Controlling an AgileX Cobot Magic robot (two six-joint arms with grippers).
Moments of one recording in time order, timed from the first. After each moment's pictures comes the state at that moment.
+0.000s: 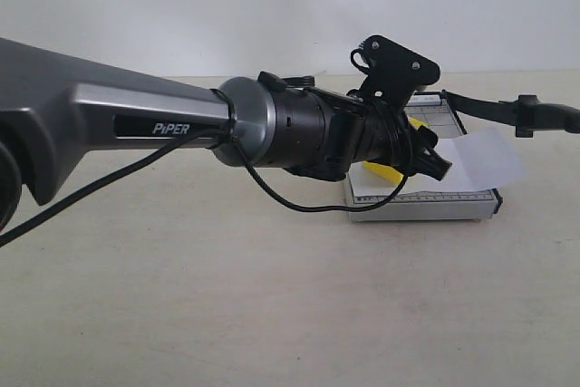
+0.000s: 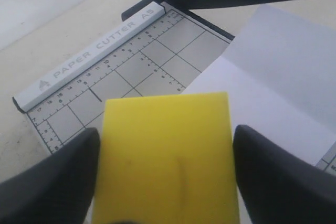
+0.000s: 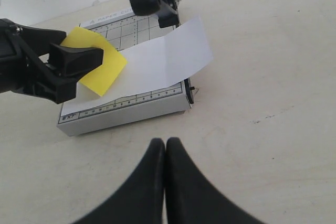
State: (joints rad) left arm -0.72 2.28 -1.64 -1.74 -0.25 2.38; right arm 0.03 0.64 -0.16 1.13 0.12 -0.82
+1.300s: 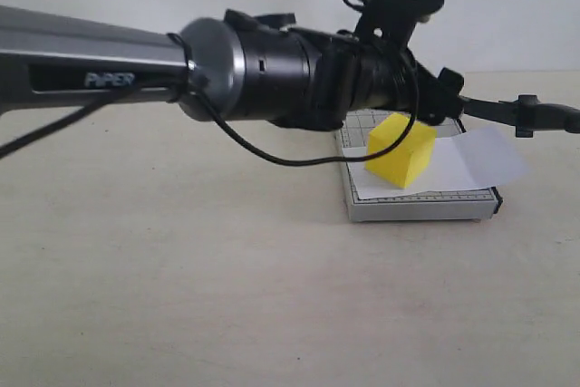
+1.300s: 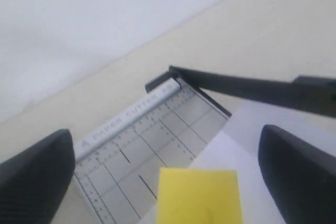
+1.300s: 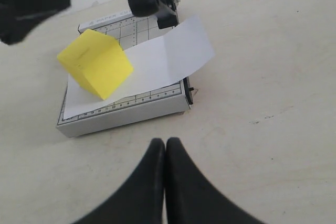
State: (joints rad) left arm -0.72 2.14 -1.65 -1.74 -0.27 2.35; right arm 0.03 0.64 -0.16 1.13 0.12 -0.81
